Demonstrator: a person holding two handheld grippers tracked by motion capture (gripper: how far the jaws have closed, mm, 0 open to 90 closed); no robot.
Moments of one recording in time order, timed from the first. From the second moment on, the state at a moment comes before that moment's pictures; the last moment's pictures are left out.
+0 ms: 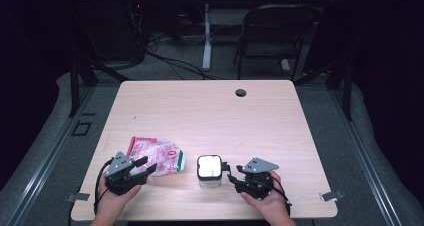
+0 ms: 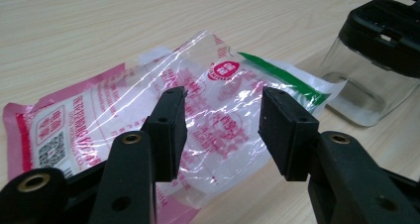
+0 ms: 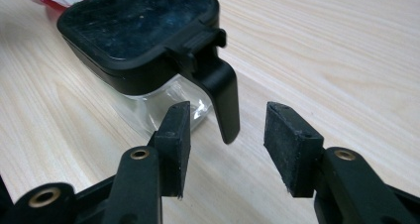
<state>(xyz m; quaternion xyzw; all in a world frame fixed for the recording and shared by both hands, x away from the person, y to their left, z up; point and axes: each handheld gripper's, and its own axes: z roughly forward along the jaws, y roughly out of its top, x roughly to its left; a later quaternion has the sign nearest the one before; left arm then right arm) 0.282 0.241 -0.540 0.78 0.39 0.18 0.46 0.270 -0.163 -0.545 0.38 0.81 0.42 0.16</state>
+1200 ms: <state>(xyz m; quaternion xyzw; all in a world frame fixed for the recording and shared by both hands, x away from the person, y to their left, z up) 0.306 0.151 -0.514 0.80 0.35 0.09 0.48 0.285 -0.140 -0.509 0.46 0.76 0.44 0.15</state>
